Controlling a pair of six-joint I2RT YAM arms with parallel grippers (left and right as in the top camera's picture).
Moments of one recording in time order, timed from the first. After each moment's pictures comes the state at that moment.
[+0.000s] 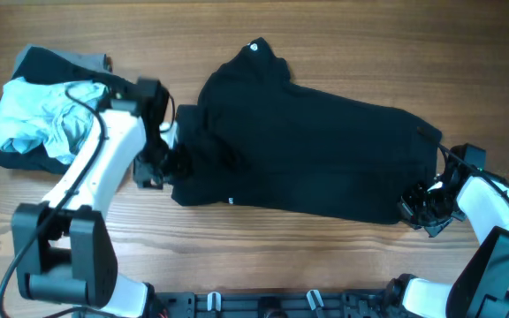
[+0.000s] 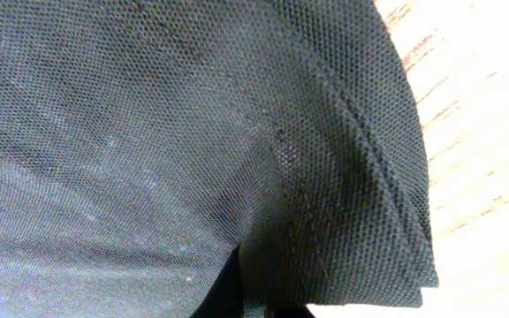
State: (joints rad) left arm -0.14 1.68 1.16 -1.20 0.18 -0.23; right arm -0.42 1.49 0.66 -0.80 -0.16 0.50
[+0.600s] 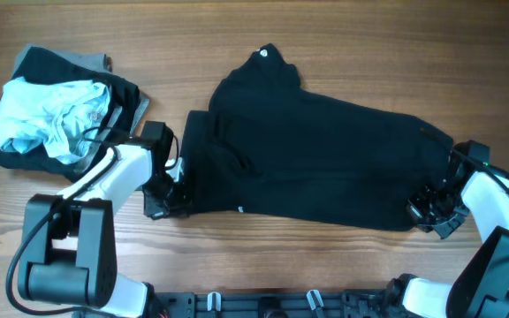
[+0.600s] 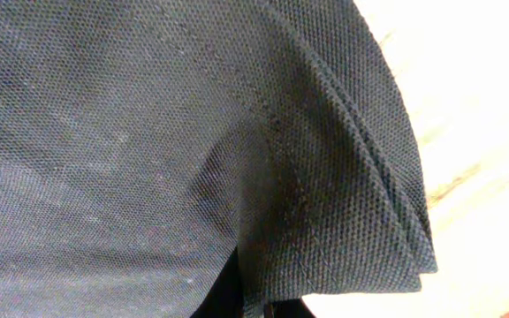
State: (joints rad) left arm -0.12 1.68 0.85 -0.97 0.28 -0.29; right arm -0.42 1.49 0.72 -0.90 -0.01 0.49
